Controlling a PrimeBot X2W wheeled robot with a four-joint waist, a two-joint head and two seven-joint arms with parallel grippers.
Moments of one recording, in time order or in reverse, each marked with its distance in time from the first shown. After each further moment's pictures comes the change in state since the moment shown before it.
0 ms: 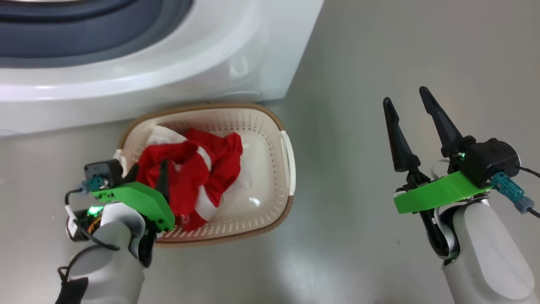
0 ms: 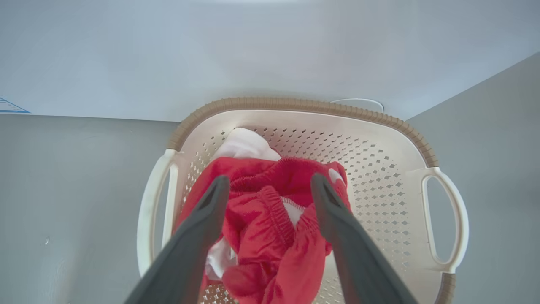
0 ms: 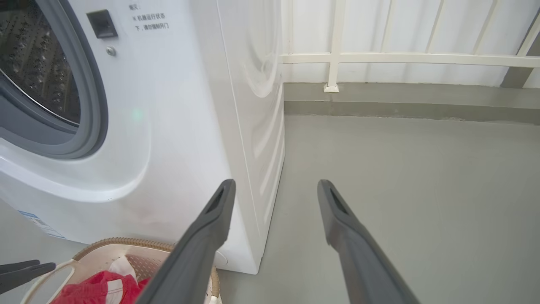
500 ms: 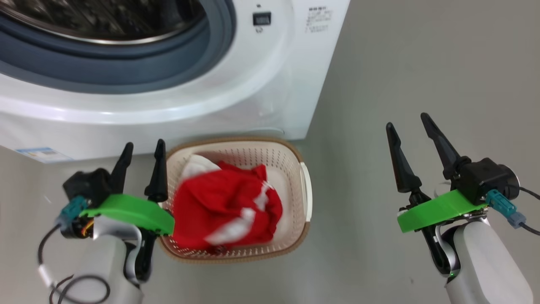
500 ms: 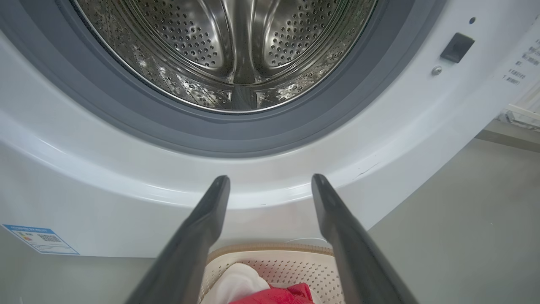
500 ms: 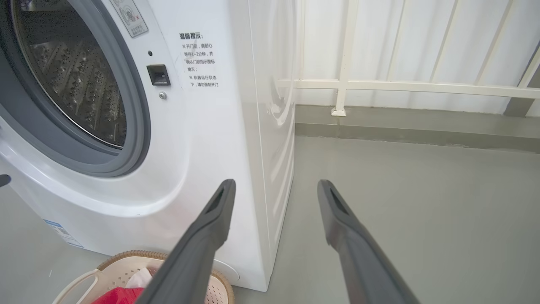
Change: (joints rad) left arm 0.258 0.020 0.139 -0.572 0.087 0.019 -0.010; right arm 0.063 0.000 -0.024 0.035 -0.043 0.000 0.000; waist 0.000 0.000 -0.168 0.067
